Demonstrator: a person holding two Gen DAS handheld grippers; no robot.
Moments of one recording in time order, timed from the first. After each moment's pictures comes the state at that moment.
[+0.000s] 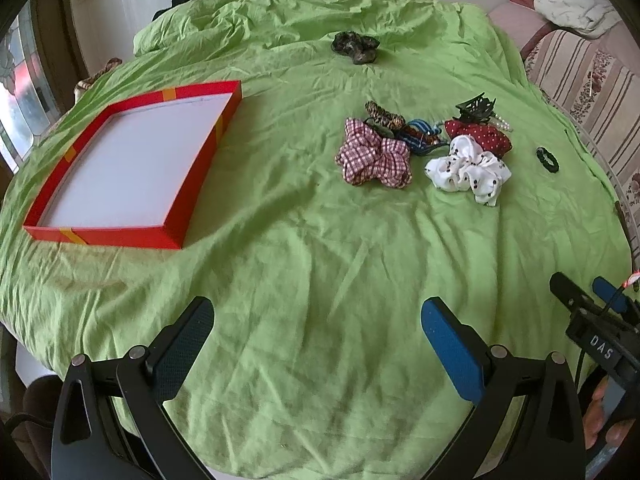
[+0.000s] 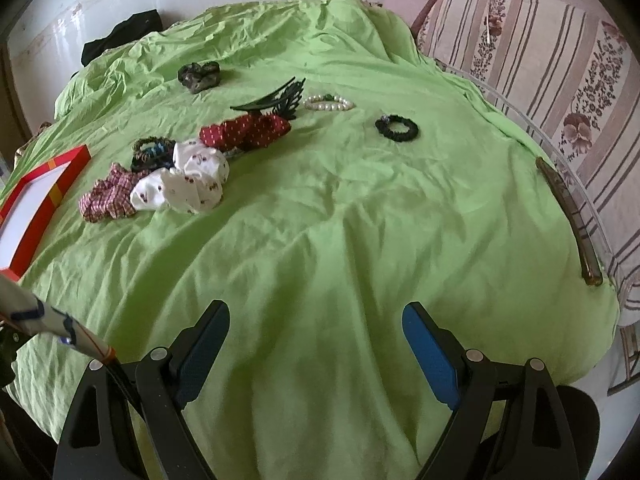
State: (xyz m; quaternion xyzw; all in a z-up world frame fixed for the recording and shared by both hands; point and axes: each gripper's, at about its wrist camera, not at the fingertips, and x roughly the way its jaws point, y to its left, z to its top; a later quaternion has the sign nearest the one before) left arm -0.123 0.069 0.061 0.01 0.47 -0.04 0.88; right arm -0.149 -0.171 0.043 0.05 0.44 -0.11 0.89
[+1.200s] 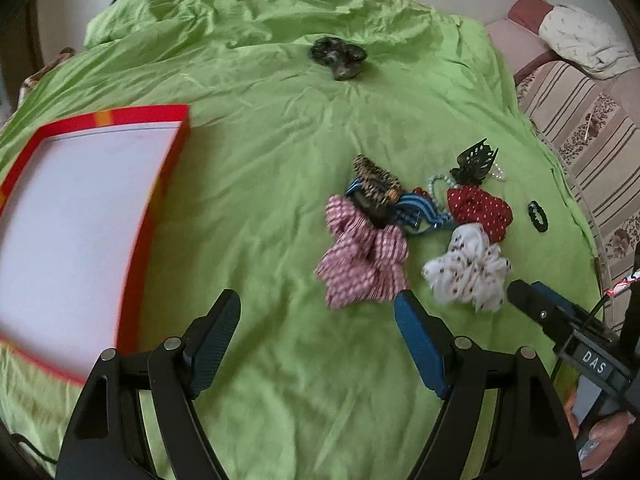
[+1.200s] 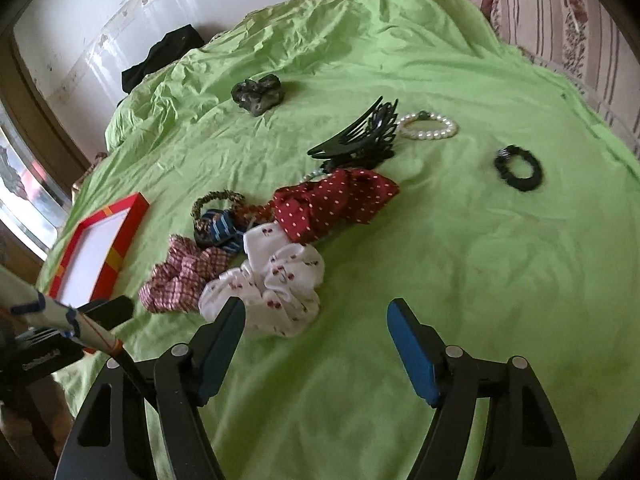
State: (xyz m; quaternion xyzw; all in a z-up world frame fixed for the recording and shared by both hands) left arm -0.005 0.070 0.065 -0.04 0.49 -0.12 0.86; right arm -0.047 -0.166 0.050 0.15 0.45 0.04 0.88
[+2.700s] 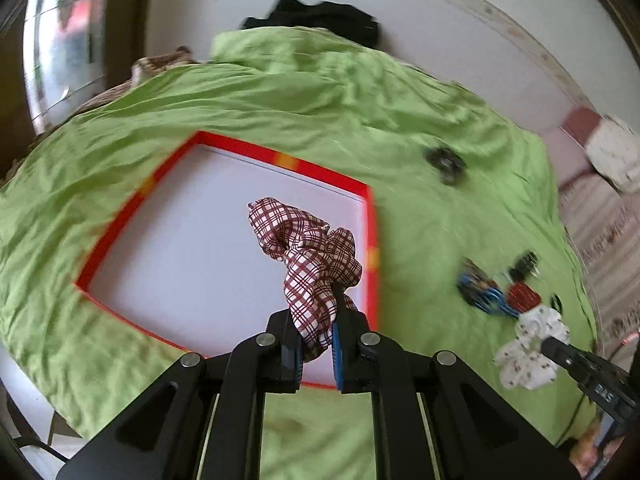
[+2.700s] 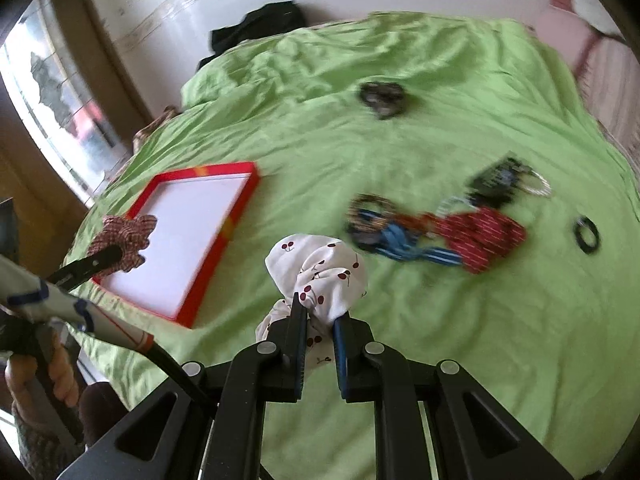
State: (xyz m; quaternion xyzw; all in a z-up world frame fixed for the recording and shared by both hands) left arm -0.051 0.269 0.126 -0.14 0.41 0.00 0.90; right arm -0.060 -0.035 0.119 0.07 0.45 0.14 0.88
